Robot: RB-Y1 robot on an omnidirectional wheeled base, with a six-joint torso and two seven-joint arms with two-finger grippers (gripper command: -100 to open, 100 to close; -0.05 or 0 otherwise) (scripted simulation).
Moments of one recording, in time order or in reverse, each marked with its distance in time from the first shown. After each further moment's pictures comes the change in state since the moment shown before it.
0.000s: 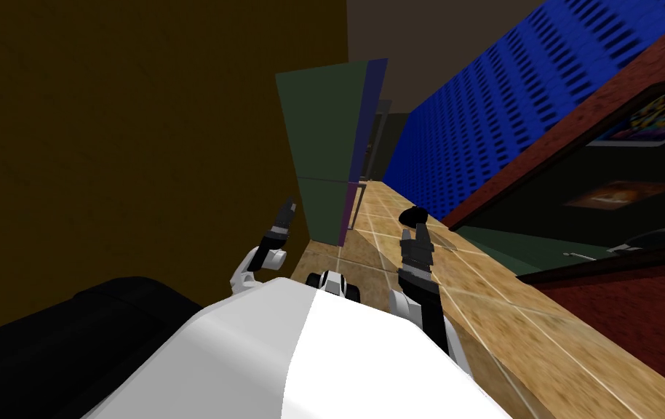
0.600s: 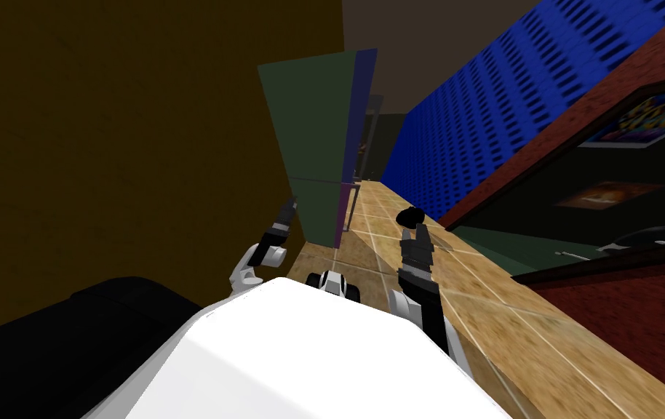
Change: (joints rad) left arm -0.032 0.013 0.004 -0.037 -0.003 0.149 -0.009; right arm 0.000 0.000 0.000 0.000 0.000 0.000 0.000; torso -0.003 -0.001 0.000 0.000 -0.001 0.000
